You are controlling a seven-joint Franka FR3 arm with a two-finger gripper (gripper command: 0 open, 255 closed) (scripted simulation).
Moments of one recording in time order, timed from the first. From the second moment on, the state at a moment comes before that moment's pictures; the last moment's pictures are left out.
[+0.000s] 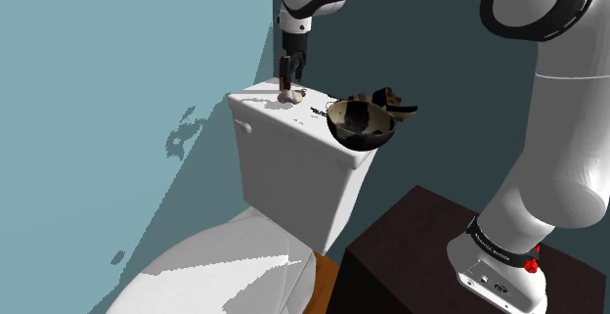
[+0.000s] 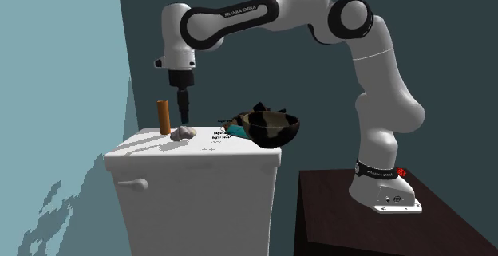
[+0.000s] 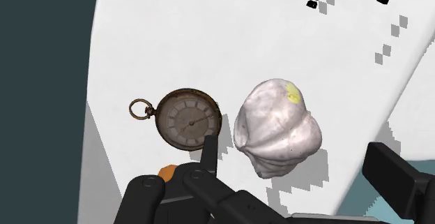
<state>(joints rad) 0.15 0.36 0.05 -1.50 -0.02 1.86 -0.28</state>
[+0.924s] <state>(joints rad) 0.15 0.39 0.05 -1.55 -0.02 1.94 -0.28</state>
